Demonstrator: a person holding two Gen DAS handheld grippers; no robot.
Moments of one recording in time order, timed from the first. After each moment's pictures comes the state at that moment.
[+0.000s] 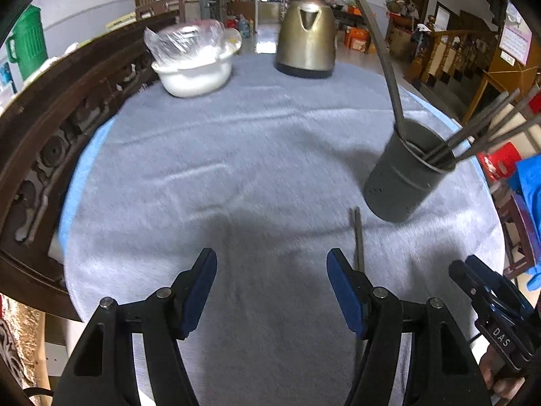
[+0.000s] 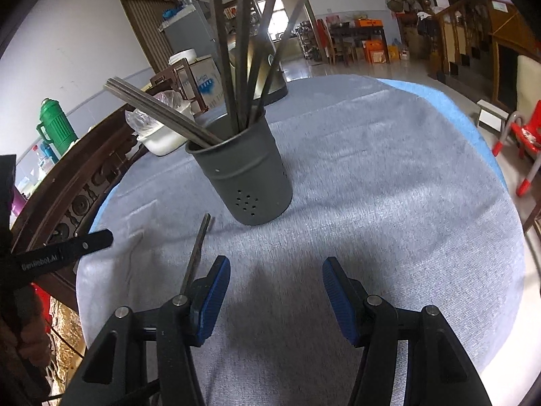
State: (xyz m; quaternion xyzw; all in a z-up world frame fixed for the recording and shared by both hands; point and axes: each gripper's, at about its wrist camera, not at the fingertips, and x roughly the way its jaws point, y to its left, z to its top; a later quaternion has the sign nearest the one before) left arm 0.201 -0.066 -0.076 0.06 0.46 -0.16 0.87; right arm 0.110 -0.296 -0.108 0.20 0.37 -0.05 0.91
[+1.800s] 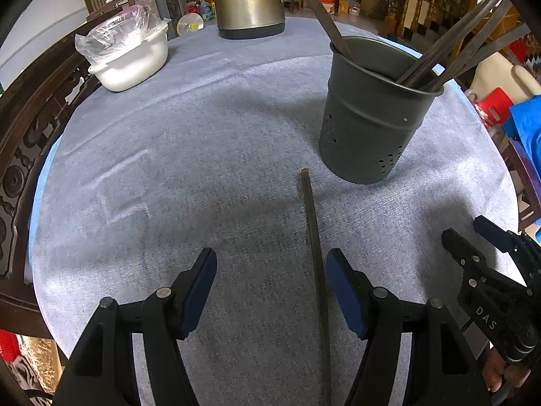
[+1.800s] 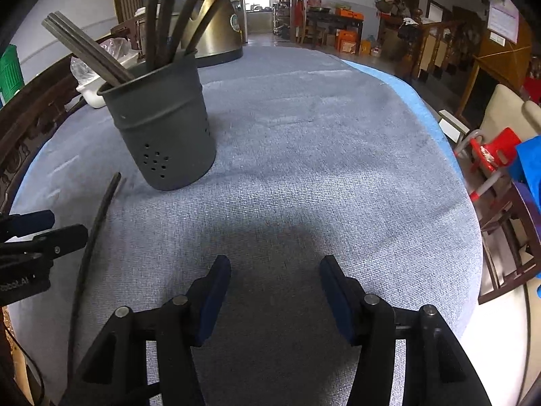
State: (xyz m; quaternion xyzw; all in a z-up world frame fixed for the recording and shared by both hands) left arm 0.206 -0.136 -0.121 0.14 0.50 -0.19 0.84; right arm 0.130 -0.309 -0.139 0.10 0.46 -0.15 0.87
